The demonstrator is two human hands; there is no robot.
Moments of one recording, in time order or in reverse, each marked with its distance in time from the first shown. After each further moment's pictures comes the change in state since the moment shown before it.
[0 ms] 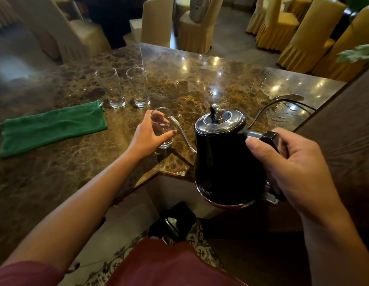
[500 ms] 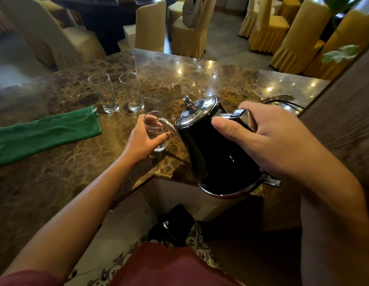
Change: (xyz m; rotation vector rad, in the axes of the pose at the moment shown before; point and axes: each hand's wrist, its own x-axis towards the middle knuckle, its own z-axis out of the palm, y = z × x) left_hand -0.001 -0.004 0.002 -0.053 0.006 -0.005; right_hand 0.035 -0.046 0.002 -0.501 -0.194 -0.086
